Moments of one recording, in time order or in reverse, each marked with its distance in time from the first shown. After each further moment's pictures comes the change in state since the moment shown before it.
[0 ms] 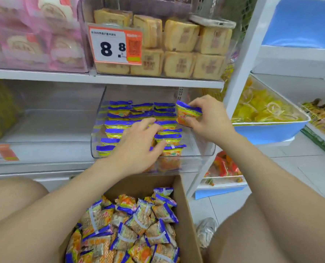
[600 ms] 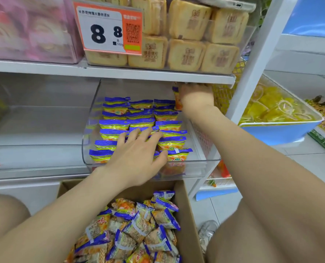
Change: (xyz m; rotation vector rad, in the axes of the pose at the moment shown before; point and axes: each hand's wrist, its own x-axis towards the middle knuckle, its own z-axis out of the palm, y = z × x) left_hand 0.007 -0.012 0.021 0.198 -0.192 -0.062; right_hand 0.089 -0.020 0.053 -0.624 -0.135 0.079
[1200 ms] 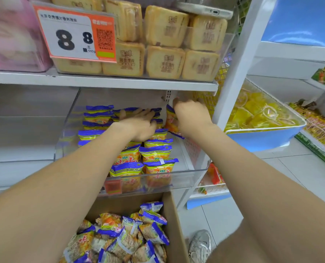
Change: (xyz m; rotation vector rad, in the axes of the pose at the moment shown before) left_hand 0.163 -0.007 -0.007 0.061 -0.166 -0.062; right_hand -0.031 0.034 0.005 0.044 -0.067 -0.084
